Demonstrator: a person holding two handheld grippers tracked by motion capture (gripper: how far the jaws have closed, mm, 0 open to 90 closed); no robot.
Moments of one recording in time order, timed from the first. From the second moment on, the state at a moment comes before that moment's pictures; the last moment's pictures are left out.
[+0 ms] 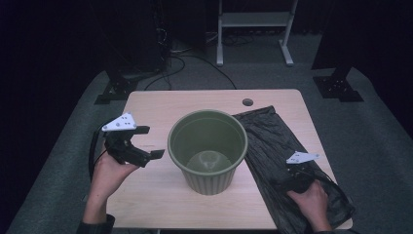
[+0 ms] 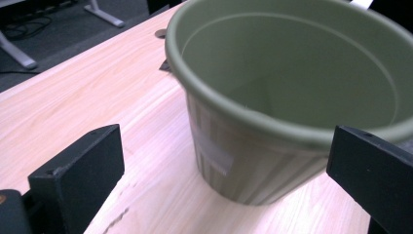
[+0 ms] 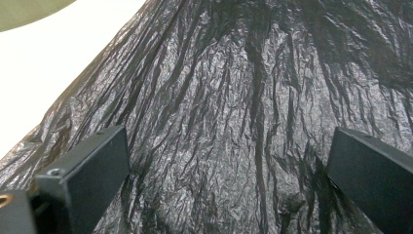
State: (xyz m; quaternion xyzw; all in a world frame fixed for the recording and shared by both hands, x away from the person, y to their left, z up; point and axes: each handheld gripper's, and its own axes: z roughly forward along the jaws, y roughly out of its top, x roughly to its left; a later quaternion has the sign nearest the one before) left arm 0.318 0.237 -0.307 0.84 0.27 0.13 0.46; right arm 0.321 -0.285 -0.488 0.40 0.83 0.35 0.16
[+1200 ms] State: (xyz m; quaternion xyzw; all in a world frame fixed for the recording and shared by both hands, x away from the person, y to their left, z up) left arm 0.298 0.241 -0.422 0.83 0.30 0.14 0.44; right arm 0.320 -0.284 -0.488 0.39 0.83 0.35 0.16
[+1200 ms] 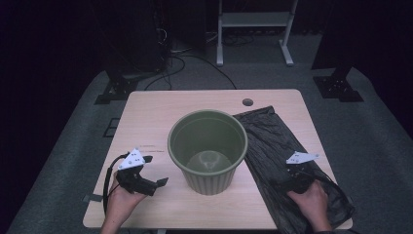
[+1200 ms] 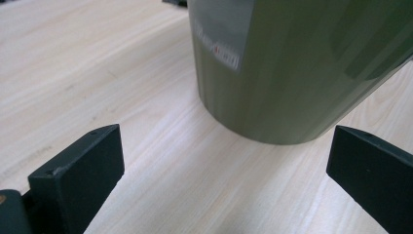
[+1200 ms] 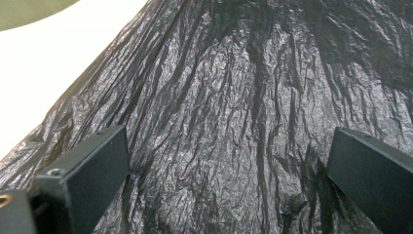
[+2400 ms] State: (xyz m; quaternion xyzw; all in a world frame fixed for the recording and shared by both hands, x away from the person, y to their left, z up) left arm 0.301 0.229 -0.483 0.87 0.31 0.14 0.36; right arm 0.320 -0.284 -0.488 0.39 0.84 0.35 0.16
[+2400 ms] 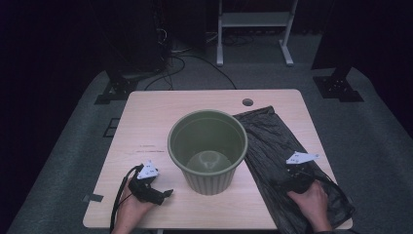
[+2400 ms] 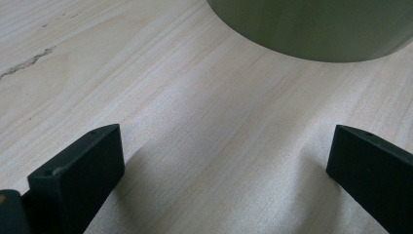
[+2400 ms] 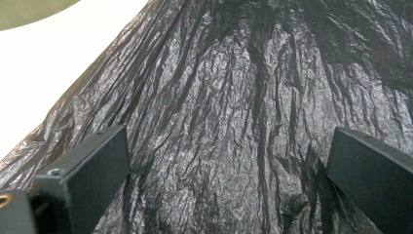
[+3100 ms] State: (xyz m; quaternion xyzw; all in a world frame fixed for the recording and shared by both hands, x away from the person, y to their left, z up) left arm 0.300 0.229 -0.483 0.87 0.31 0.14 0.36; right arm 0.341 -0.321 -0.464 0.42 0.81 0.35 0.19
